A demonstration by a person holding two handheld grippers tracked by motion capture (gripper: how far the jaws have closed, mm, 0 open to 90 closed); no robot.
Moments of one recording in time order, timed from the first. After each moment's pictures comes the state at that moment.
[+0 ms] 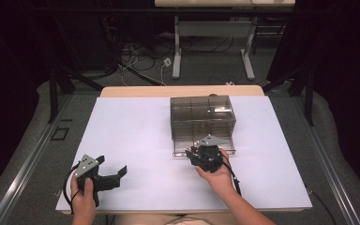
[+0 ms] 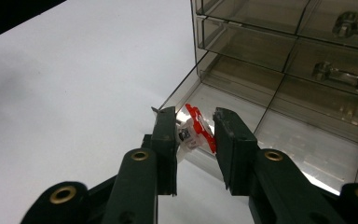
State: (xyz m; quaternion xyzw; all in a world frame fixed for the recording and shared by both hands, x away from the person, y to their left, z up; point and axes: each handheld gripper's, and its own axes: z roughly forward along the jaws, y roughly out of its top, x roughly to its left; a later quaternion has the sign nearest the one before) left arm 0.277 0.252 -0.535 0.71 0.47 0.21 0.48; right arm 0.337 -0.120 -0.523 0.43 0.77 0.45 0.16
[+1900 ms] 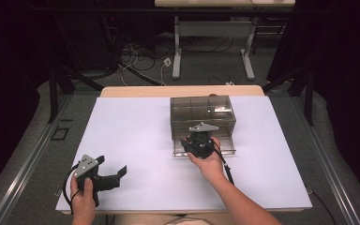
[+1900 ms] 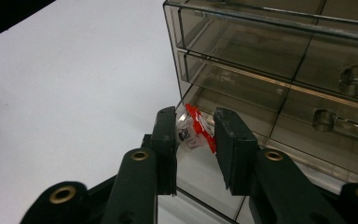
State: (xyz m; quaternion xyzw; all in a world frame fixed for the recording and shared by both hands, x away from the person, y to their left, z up) left arm 0.277 0.253 -0.535 0.71 0.47 0.21 0.49; right arm 0.378 -0.098 -0.516 0.46 0.76 0.43 0.17
